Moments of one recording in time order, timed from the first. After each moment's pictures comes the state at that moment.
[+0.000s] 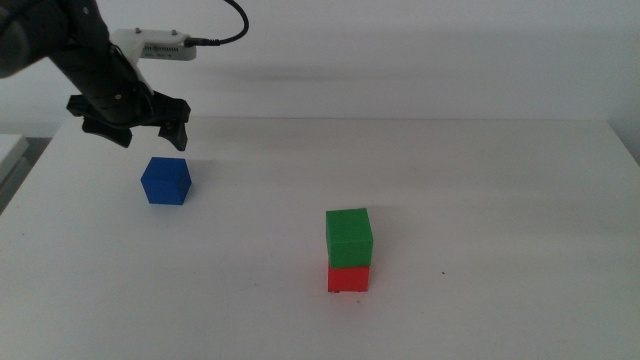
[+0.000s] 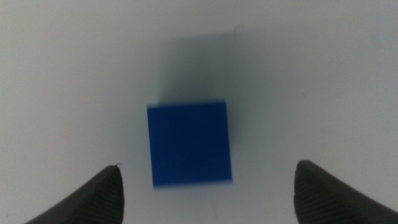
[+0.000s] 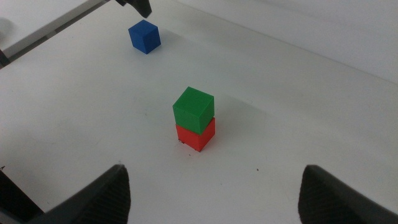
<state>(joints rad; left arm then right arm) -0.05 2.01 -1.71 -0.12 1.00 0.14 0.88 0.61 -1.01 -0.25 1.03 0.28</state>
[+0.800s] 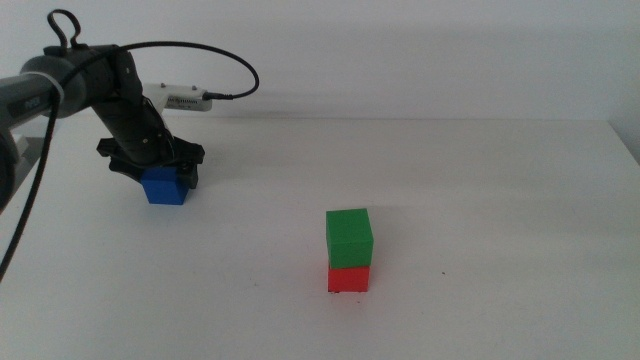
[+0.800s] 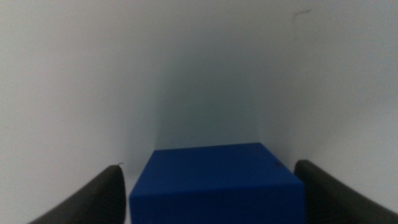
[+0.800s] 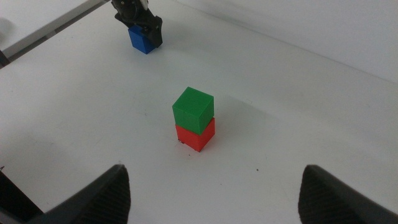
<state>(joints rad) -0.05 2.25 -1.78 -0.11 0.93 0.16 0.88 0.61 -1.01 -0.25 1.03 0.28</state>
